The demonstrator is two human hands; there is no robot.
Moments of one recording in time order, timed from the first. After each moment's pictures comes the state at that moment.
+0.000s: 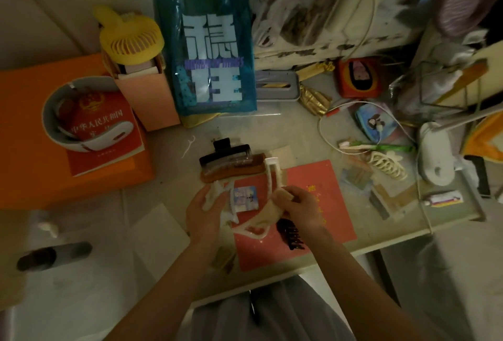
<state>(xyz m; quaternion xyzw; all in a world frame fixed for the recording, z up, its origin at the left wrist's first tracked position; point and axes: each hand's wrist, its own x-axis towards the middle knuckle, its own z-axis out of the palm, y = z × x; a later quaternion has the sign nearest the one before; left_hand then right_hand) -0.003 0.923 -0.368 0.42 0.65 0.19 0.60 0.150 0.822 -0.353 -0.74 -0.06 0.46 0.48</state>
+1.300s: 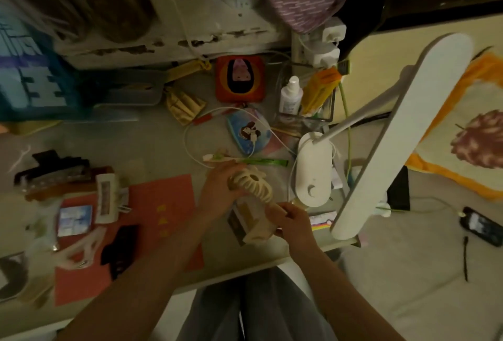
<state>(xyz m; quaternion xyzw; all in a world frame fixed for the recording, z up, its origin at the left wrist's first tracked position) 0.353 0.783 -0.413 0.78 0.38 0.08 0.50 0.446 0.627 -0.378 -0.75 -0.01 0.48 0.46</state>
